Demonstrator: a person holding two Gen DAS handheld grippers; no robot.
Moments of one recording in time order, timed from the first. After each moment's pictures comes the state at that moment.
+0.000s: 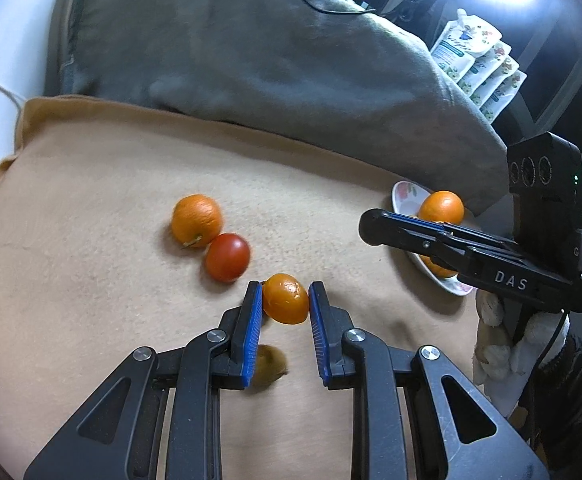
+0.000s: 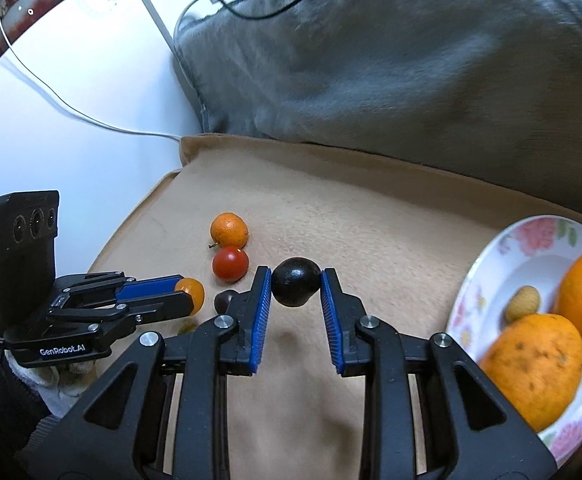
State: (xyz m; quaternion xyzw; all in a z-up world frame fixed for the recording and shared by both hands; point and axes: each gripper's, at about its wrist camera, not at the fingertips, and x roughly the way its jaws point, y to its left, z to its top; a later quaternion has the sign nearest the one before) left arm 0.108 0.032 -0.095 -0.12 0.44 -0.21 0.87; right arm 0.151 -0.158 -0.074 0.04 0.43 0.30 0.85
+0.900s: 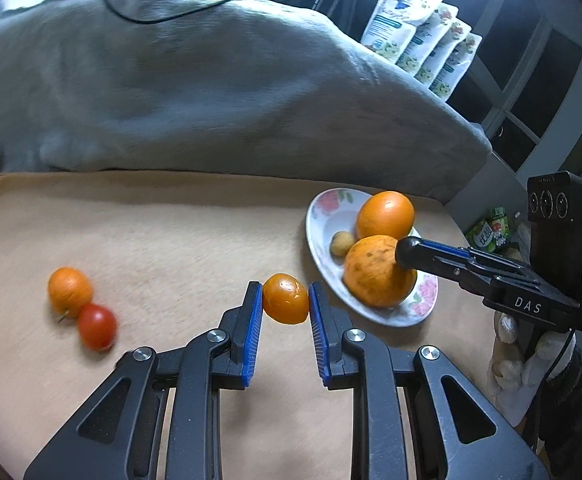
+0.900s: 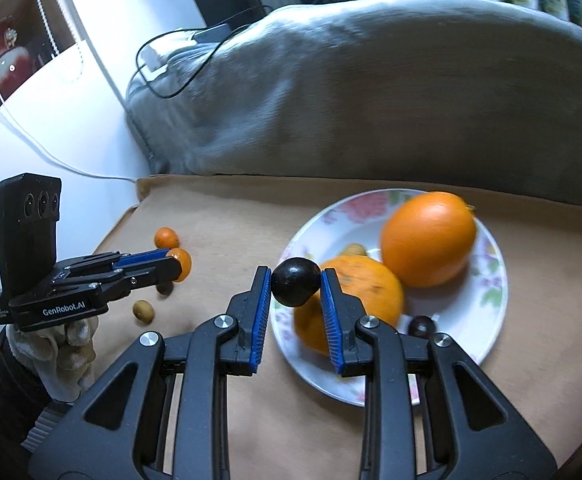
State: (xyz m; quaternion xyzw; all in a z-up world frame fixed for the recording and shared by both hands) left arm 0.132 -0.063 -0.073 -0.07 0.41 -0.27 0.87; right arm 0.113 -0.283 -0.056 0.08 0.39 0.21 0.89
